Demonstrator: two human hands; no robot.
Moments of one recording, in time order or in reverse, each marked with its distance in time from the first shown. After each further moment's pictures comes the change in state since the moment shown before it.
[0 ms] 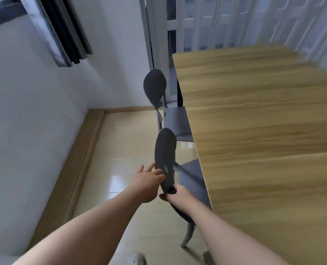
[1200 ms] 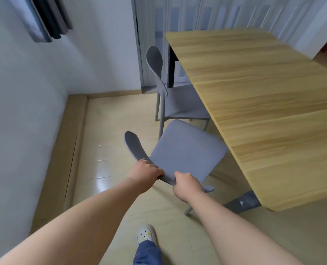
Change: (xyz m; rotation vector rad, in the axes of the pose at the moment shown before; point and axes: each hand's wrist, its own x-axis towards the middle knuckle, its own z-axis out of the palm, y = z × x) left_hand -0.076 -0.110 0.088 0.121 0.164 0.303; right_hand -0.054 -0.044 0.136 -0.558 0.222 0.058
